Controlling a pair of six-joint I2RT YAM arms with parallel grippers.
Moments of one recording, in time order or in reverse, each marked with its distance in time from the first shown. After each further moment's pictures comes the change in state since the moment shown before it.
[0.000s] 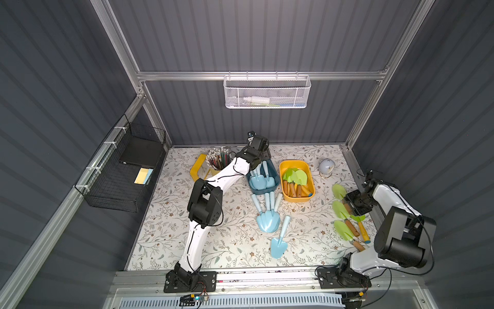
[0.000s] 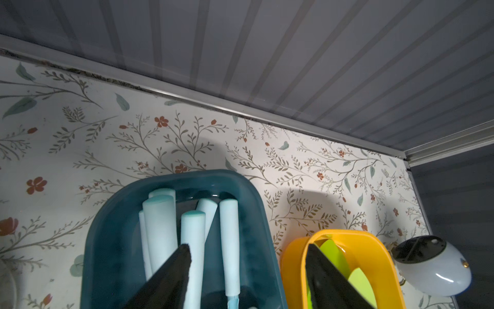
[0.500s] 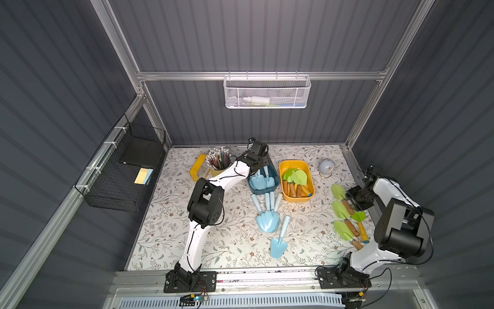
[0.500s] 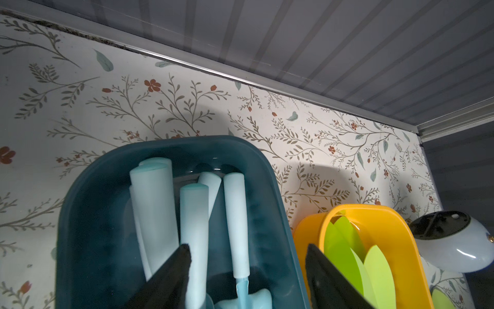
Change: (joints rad) left arm 0.000 0.000 -0.084 0.047 0.056 0.000; right arm 0.000 0.087 0.119 -0.026 0.056 -0.035
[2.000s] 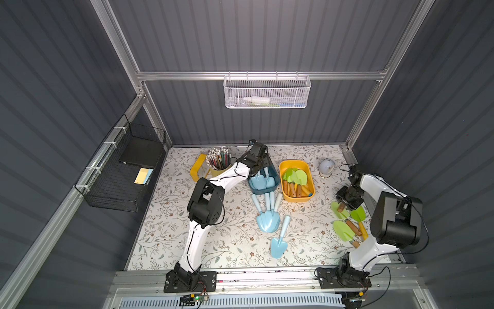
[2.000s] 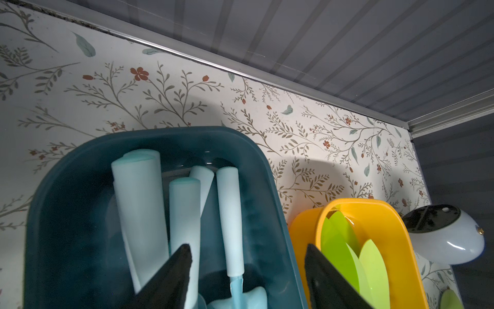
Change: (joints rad) left arm 0.000 0.000 -0.042 0.047 0.034 -0.016; right arm 0.155 0.081 -0.002 -0.009 0.132 -0.101
